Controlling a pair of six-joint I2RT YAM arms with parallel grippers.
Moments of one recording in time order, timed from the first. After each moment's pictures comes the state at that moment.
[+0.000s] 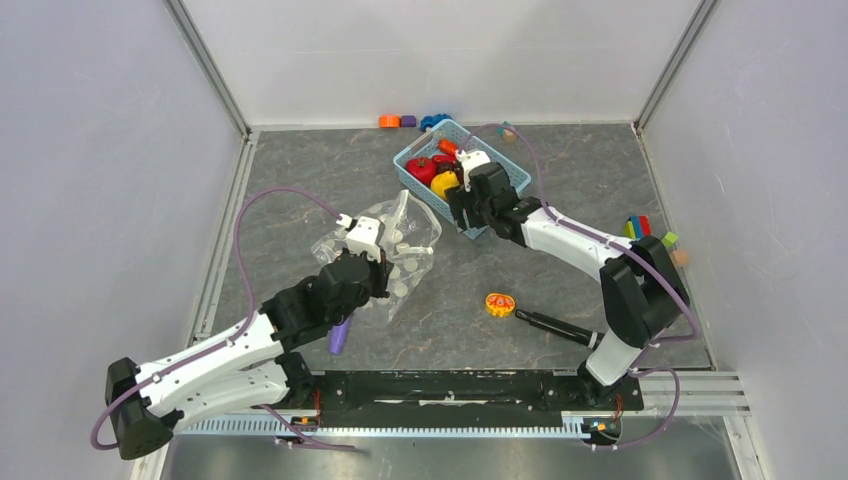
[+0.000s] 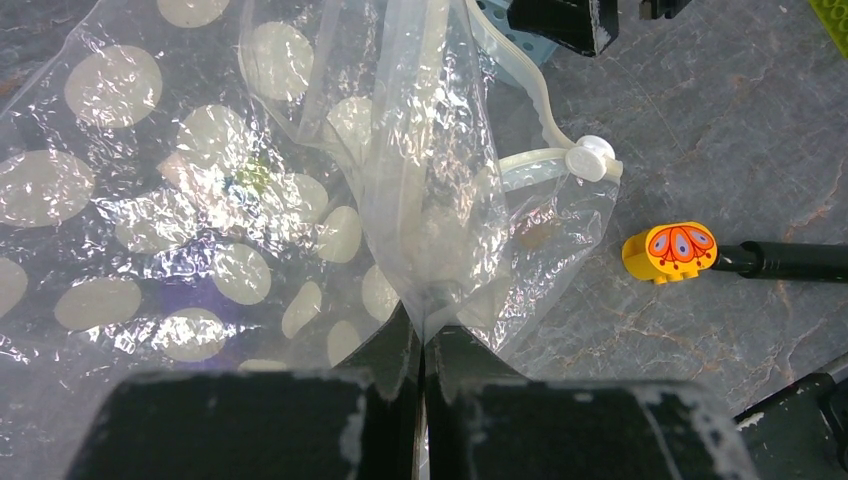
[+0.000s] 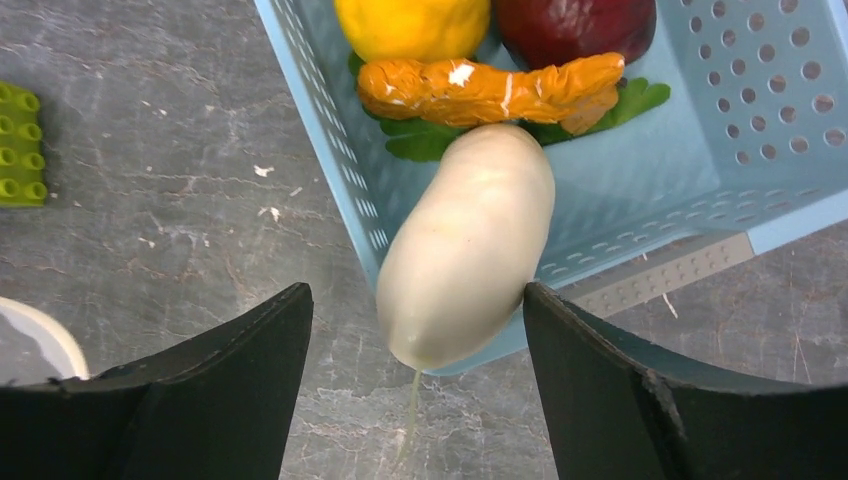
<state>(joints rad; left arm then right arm) -0.97 0.82 0.66 -0.30 -0.48 -0.42 0.59 1.68 1.17 -0.18 0.17 0.09</state>
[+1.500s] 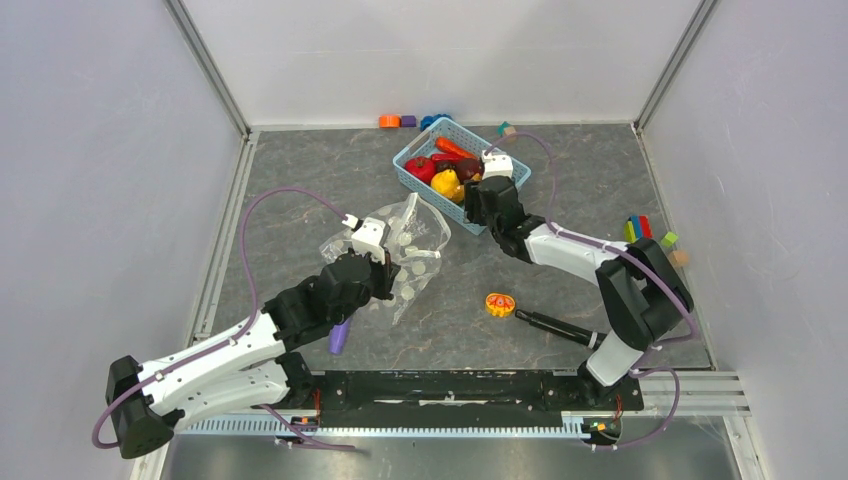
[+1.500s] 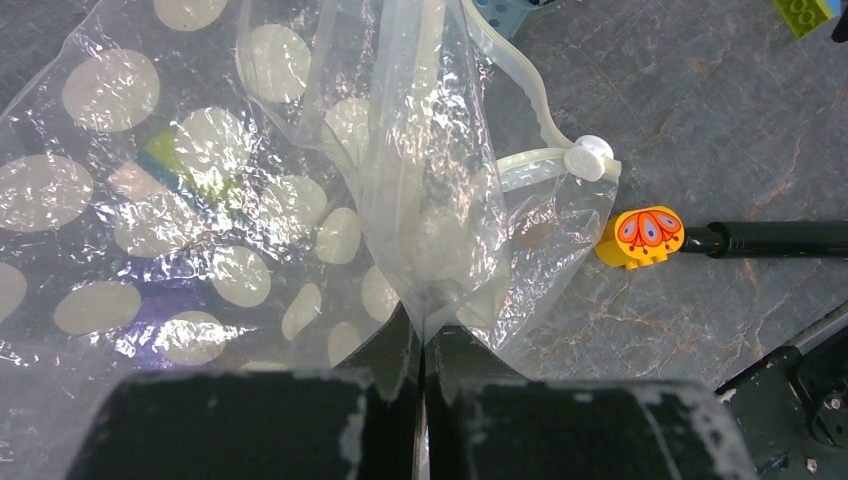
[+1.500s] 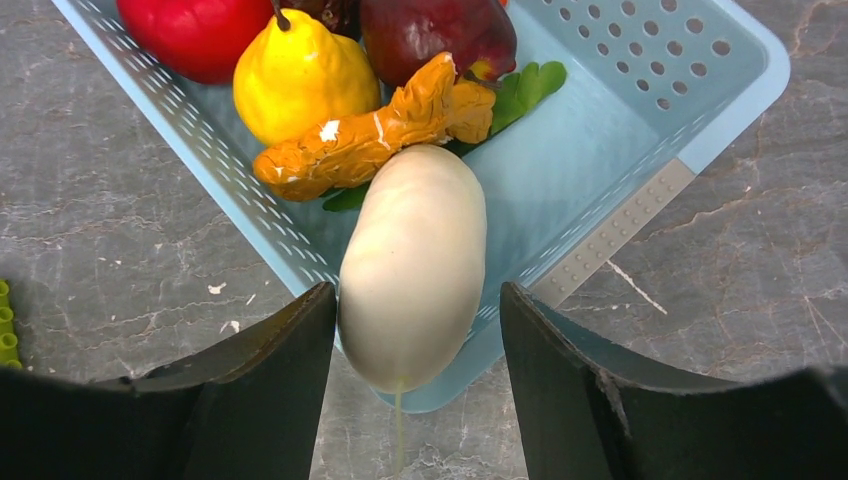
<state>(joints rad) -0.97 0.83 0.65 -0.26 -0.41 -0.40 0.59 1.65 0.98 0.17 0.39 0.27</state>
